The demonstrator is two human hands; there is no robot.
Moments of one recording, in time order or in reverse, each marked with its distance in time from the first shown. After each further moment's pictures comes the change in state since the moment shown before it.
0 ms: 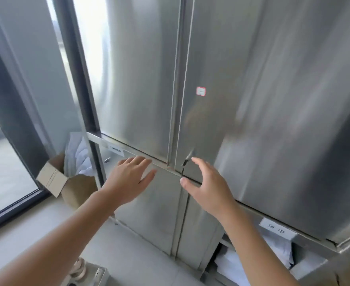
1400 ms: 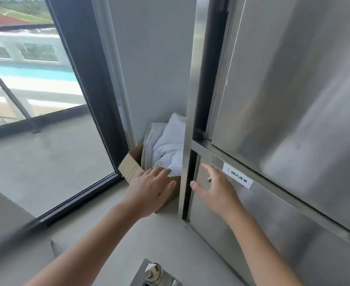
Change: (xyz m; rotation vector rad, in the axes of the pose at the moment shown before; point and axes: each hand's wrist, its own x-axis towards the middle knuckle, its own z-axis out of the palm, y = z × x) left_hand 0.003 -0.434 0.048 -0.045 -0.156 -0.280; right_hand 0.259 -0.197 0.405 0.118 -0.310 -0.049
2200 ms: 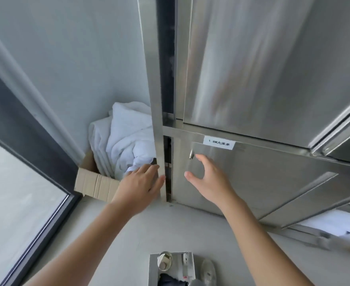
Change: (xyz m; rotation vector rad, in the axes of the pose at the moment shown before) left_hand 0.068 -0.088 0.021 -0.101 -0.207 0.379; right_hand -0.011 -0.037 0.066 -0.026 0.280 0.465
